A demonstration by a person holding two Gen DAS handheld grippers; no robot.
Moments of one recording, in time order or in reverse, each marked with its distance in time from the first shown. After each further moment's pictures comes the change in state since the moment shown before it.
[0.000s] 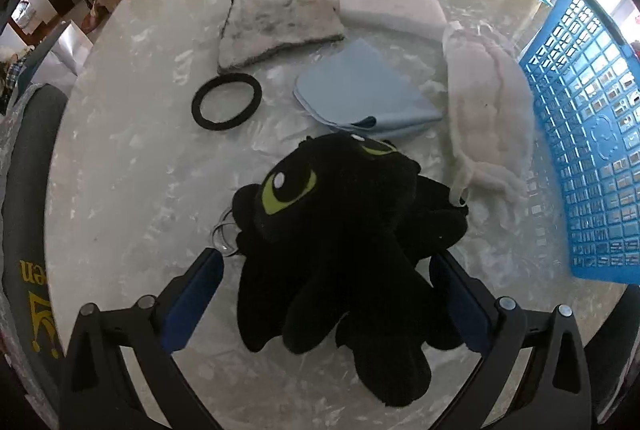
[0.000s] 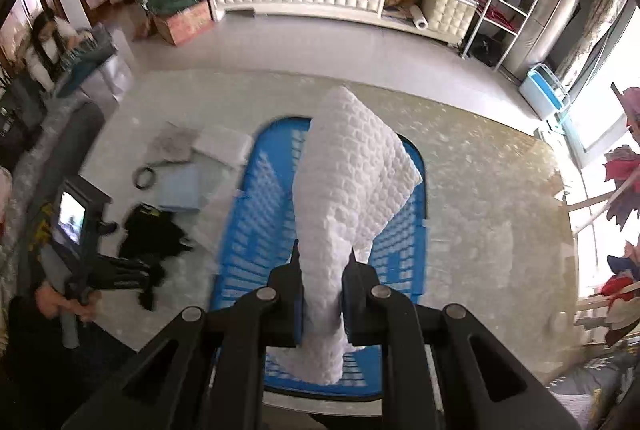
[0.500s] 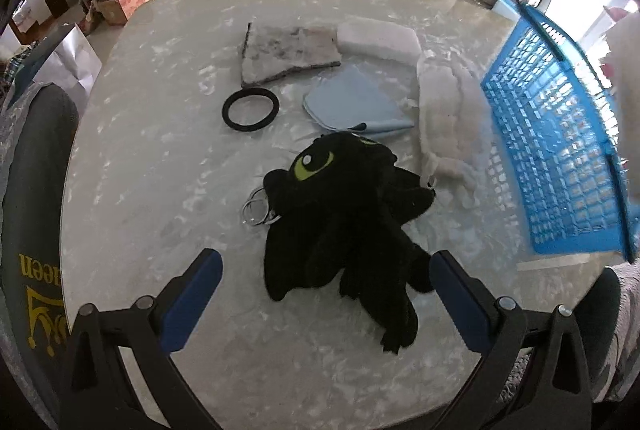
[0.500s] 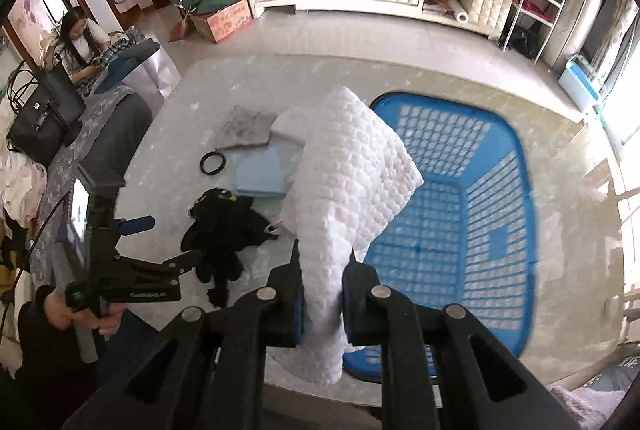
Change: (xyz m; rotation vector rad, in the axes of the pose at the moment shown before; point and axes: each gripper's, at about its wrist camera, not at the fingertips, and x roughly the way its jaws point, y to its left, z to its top) left arm -0.052 0.013 -0.024 0.004 -0.067 -0.062; right arm -0.018 0.060 -0.020 0.005 -0.015 0.160
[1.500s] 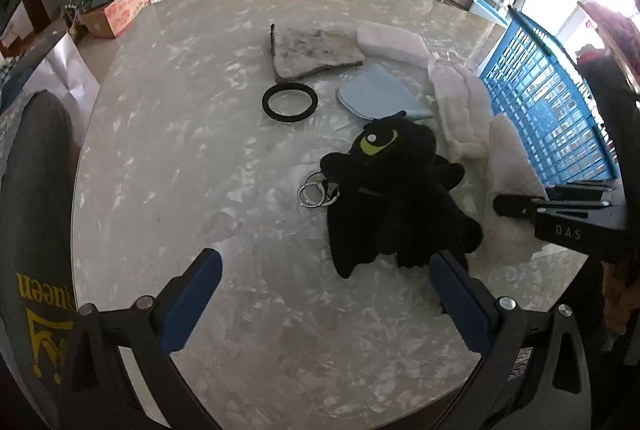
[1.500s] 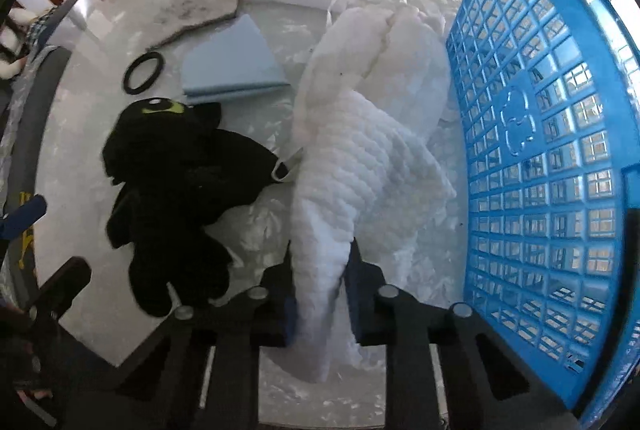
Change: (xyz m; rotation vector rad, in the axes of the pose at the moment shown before) left arm -0.016 0.062 -0.023 0.066 -0.063 -0.107; right arm 0.160 0.048 -0.038 0.144 0.305 -0.100
